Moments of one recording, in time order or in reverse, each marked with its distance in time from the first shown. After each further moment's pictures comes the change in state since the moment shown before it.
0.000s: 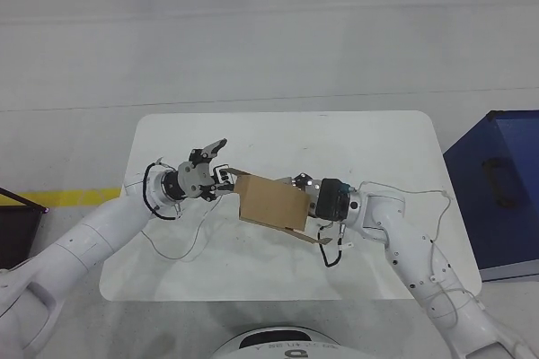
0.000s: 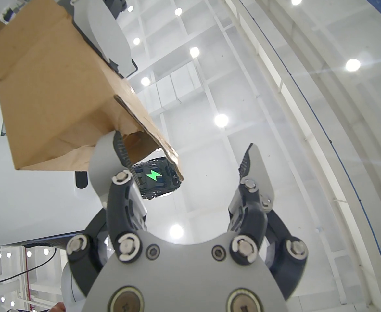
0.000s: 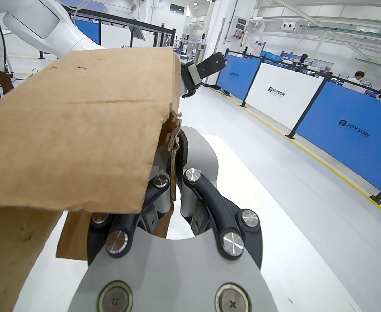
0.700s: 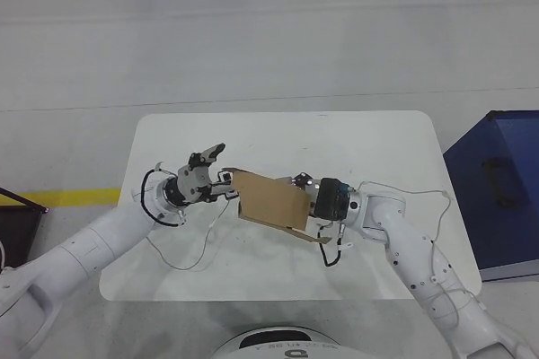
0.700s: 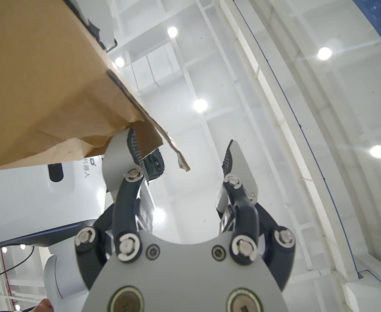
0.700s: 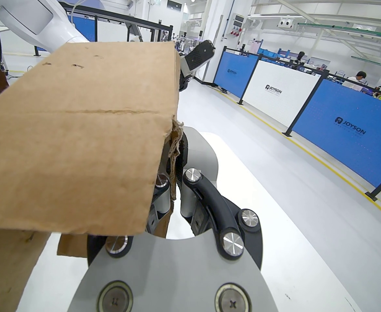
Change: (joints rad) left arm -0.016 0.022 0.124 -0.065 -0.219 -0.048 -0.049; right arm 0.002 0.006 -0.006 -0.005 0.010 0.018 0.021
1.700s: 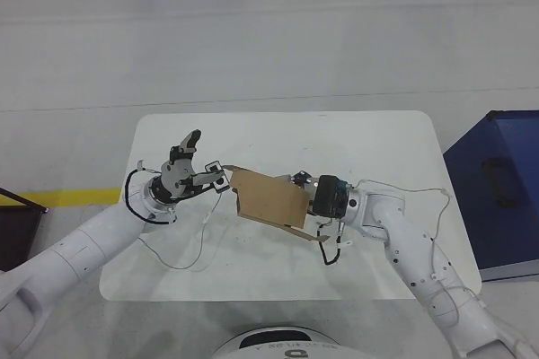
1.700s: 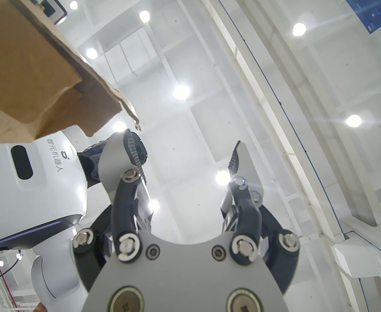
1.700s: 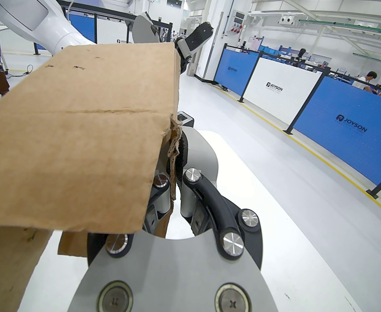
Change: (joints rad) left arm -0.002 0.041 0.009 -0.004 -0.112 -0.037 -0.037; right arm 0.014 0.001 -0.008 0.006 0.021 0.001 0.025
